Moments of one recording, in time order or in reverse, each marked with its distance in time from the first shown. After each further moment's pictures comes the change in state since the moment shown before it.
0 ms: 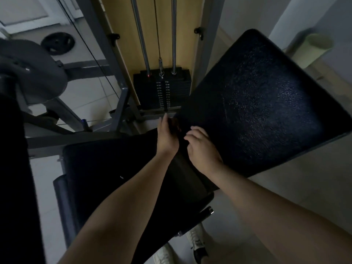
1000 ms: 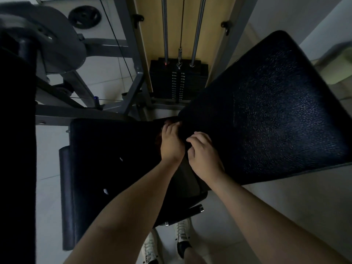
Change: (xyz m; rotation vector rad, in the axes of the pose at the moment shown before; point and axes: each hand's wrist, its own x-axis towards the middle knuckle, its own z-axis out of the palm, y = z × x) left_hand -0.033 -0.022 0.031 0.262 0.172 0.020; right_hand -0.018 0.006 -0.005 0.082 -0.046 -0.053
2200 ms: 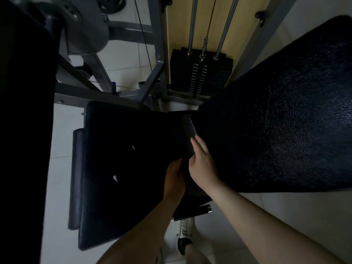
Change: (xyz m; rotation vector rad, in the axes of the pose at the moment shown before) left_hand -0.122 -0.095 0.043 -0.385 -0.081 -0.365; right_hand -0.019 -0.018 0.059 0.345 -0.316 0.265
